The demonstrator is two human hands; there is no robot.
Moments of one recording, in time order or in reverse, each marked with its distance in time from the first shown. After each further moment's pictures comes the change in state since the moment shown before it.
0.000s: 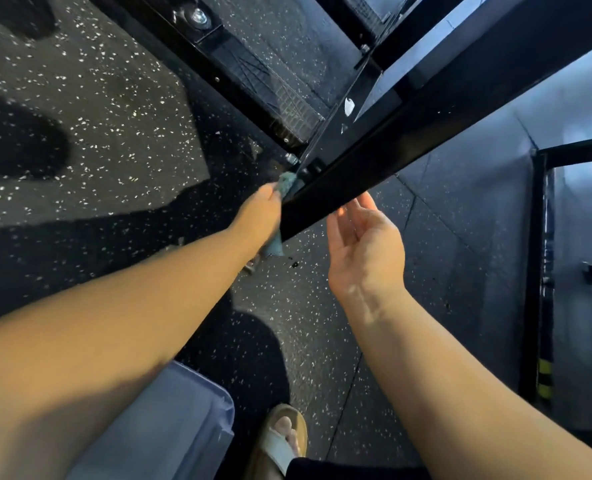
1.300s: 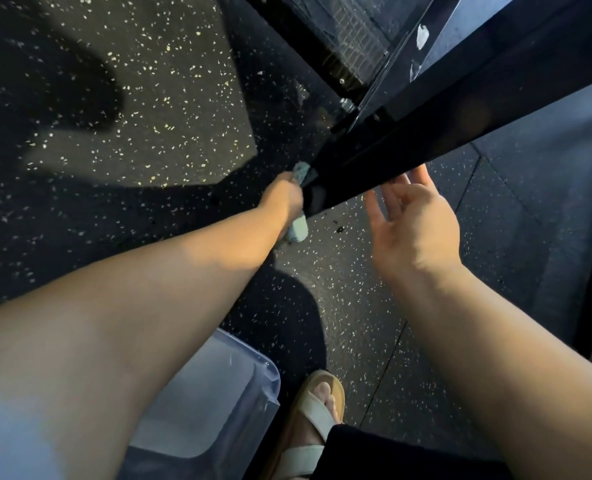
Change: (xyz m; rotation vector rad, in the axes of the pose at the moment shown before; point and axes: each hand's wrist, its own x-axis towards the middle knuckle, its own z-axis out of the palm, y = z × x) left_hand 0.025 -0.065 -0.001 0.019 0.028 -0.234; right_hand 0.026 0.036 -0.005 -0.130 -0.012 0.011
